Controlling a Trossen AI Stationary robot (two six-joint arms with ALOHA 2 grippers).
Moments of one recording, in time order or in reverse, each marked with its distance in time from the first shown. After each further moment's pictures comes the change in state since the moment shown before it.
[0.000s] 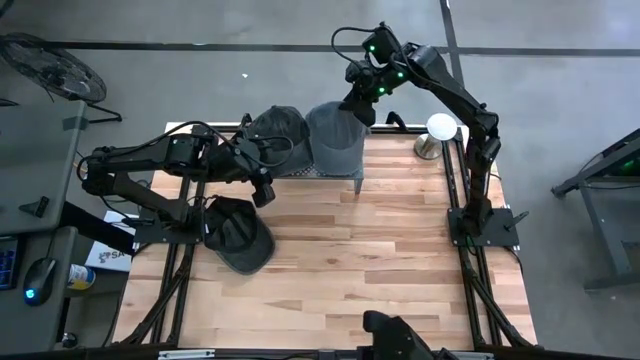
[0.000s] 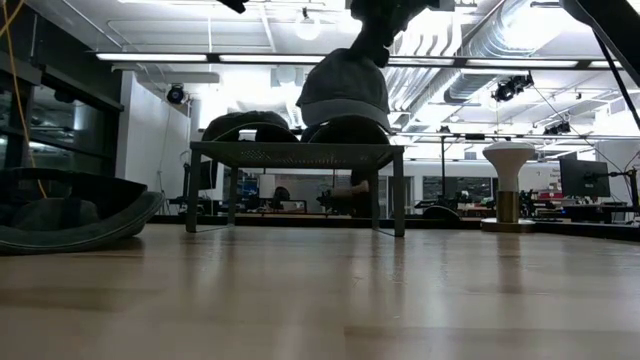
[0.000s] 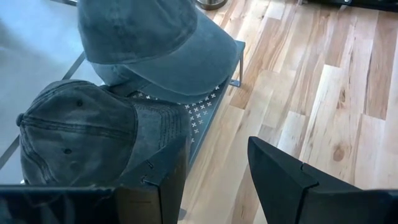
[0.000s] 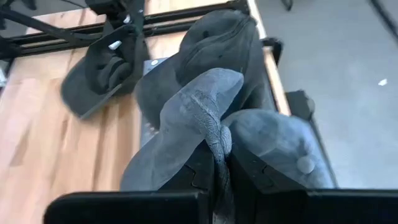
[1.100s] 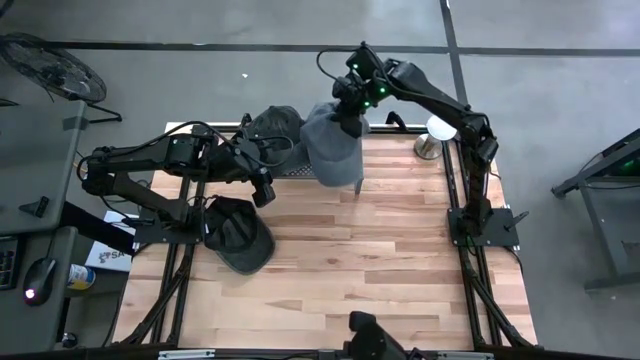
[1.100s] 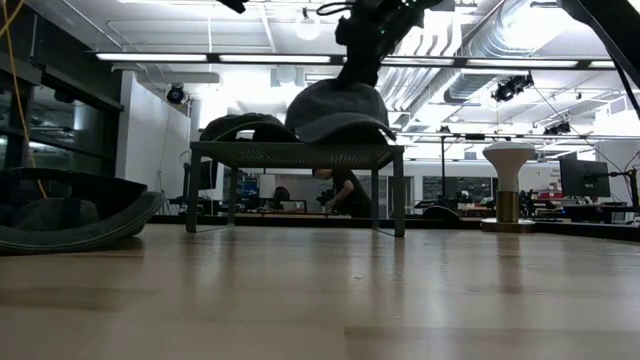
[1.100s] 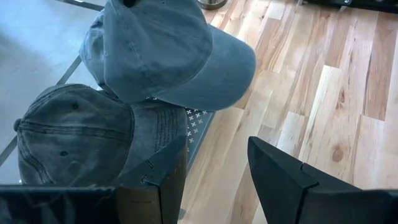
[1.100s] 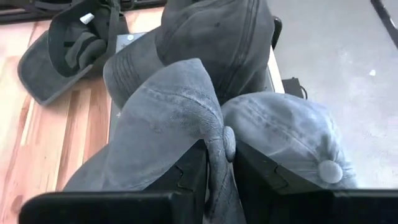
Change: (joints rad) left arm 0.000 0.000 0.000 -0.001 0.001 -0.007; right arm 0.054 0.006 -0.199 0.180 0.107 -0.012
